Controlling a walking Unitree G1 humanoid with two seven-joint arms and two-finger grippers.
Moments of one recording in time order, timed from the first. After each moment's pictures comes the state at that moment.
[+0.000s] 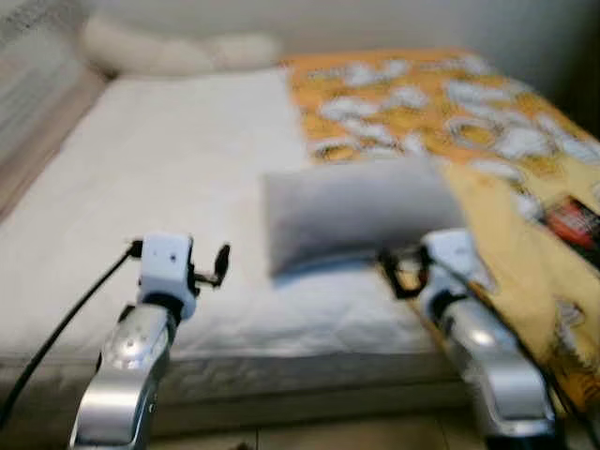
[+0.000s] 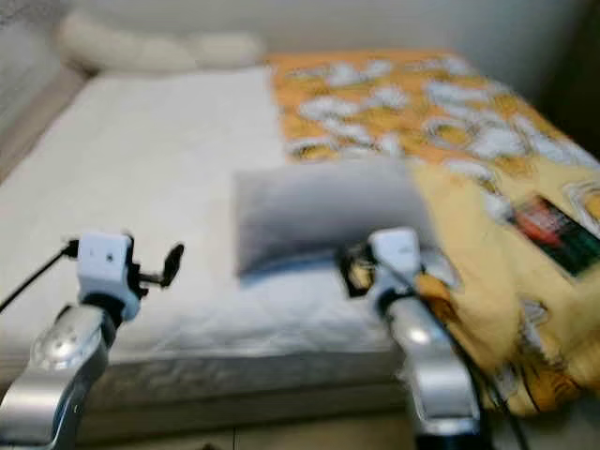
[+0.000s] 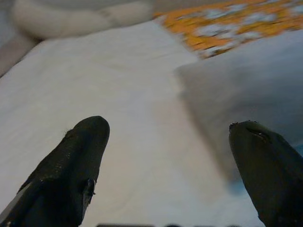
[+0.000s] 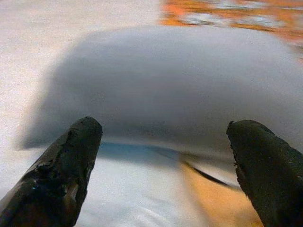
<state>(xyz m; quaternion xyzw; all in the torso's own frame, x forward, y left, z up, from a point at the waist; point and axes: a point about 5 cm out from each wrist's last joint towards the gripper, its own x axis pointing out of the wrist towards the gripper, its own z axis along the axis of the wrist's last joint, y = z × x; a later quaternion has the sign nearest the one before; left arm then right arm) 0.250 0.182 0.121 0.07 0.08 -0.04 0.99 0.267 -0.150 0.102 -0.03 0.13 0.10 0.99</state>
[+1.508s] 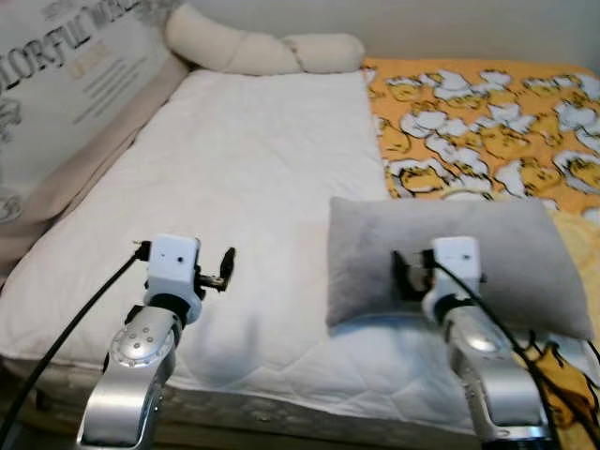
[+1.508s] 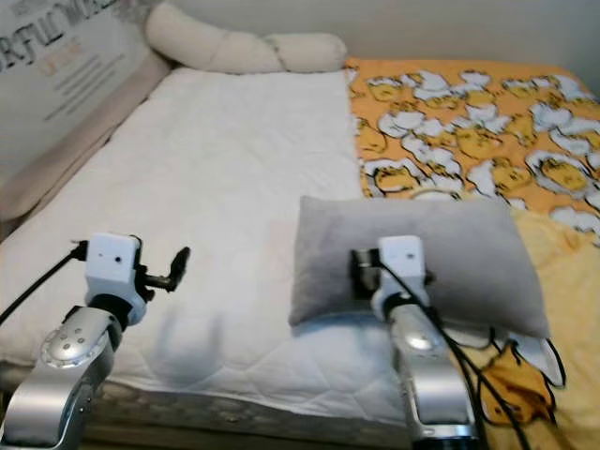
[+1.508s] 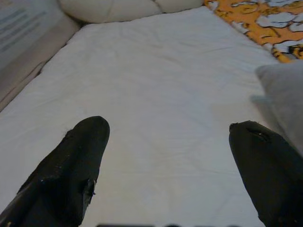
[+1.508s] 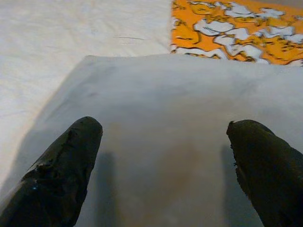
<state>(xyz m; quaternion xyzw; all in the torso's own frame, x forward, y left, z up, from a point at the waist) 0.250 0.175 0.116 0.08 0.09 -0.06 0.99 0.265 -0.167 0.092 -0.05 0.14 0.01 0.99</state>
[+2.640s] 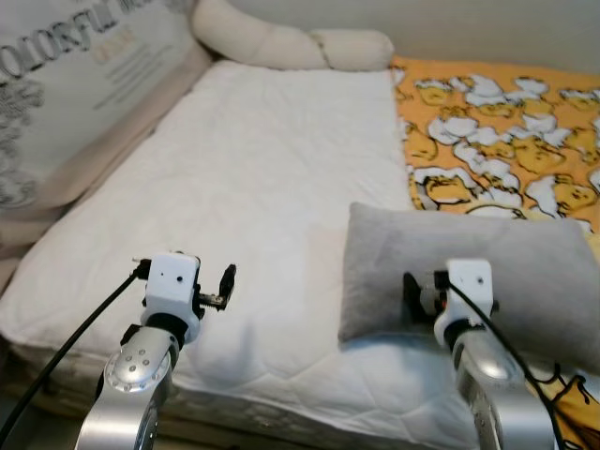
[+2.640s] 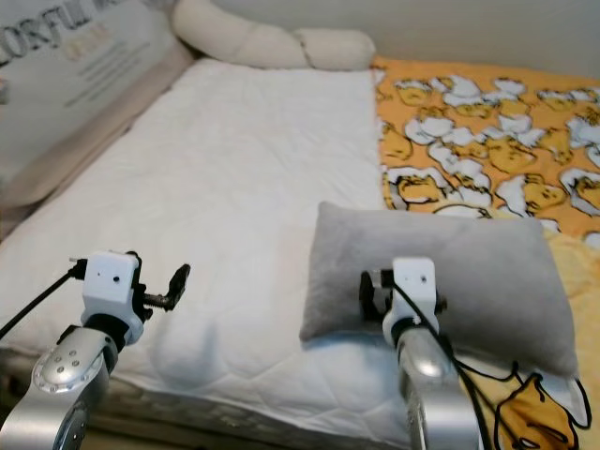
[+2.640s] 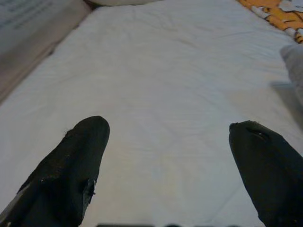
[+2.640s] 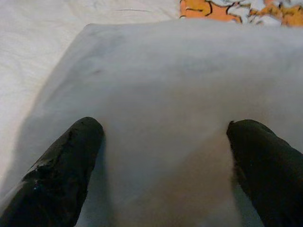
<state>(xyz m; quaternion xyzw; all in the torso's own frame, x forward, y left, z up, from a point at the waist) 0.231 0.174 0.109 0.08 0.10 -0.06 0.99 0.235 -0.174 0.080 -0.02 0.18 -0.04 0.98</state>
